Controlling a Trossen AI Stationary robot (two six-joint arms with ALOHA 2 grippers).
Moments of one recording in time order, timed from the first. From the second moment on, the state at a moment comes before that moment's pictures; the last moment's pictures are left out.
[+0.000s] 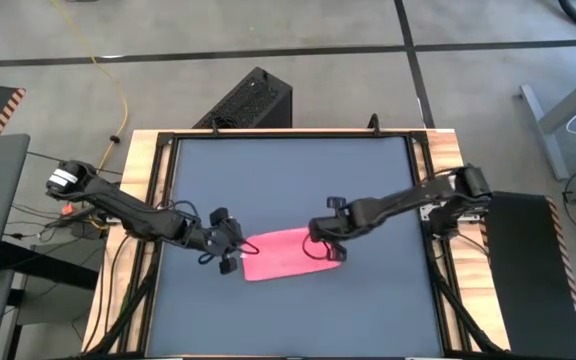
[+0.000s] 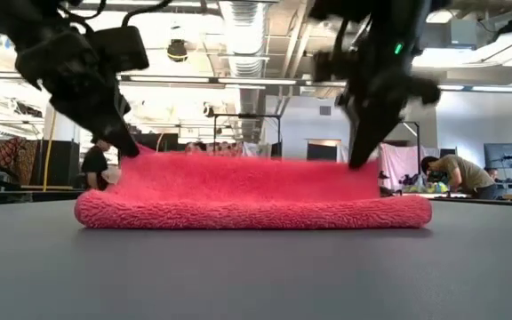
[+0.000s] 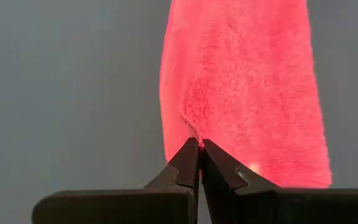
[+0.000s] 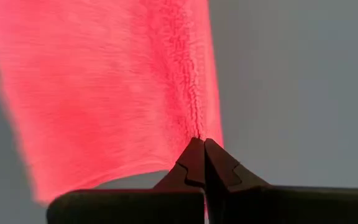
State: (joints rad) left arm -0.32 1.26 0.58 -0.16 -0.36 -0.46; right arm 0.17 1.69 1.15 -0.75 0.24 0.15
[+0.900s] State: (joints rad) left arm -0.34 1.29 0.62 0.01 -0.17 -0.19; right arm 0.12 1.62 1.15 -0.79 0.31 0.23
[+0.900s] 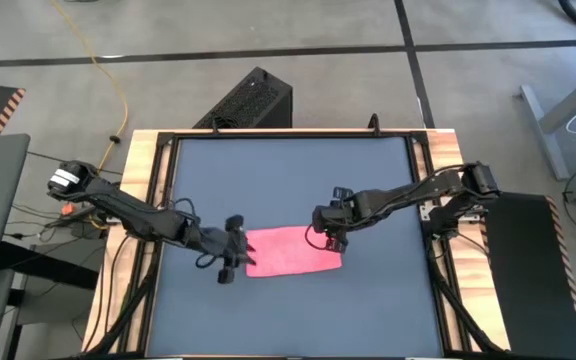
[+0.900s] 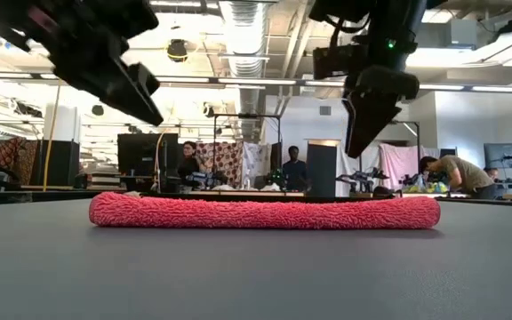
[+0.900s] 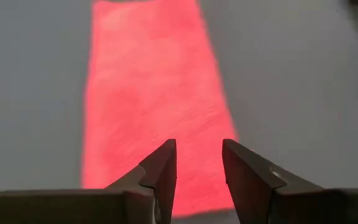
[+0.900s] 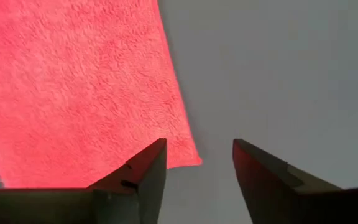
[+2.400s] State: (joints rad) left arm -0.39 1.45 0.62 -0.32 -0.41 -0.22; right arm 0.52 1.82 1.15 -0.12 0.08 0.56
